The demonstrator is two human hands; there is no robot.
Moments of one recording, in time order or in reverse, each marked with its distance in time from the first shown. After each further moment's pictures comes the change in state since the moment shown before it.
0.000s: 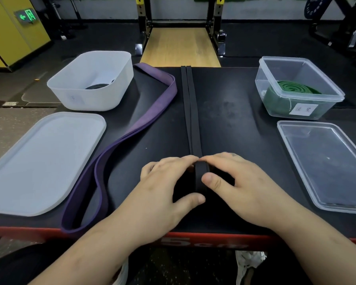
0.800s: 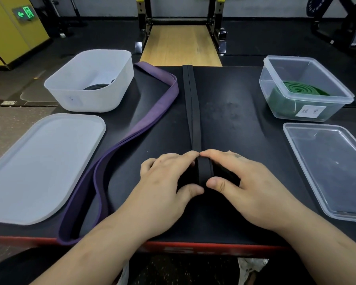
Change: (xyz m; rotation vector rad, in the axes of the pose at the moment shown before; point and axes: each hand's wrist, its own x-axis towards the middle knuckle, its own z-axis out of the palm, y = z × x) left_hand 0.021 -0.003 -0.003 0.060 0.045 0.032; right_hand 0.010 0.004 -0.003 -0.015 0.028 -0.047
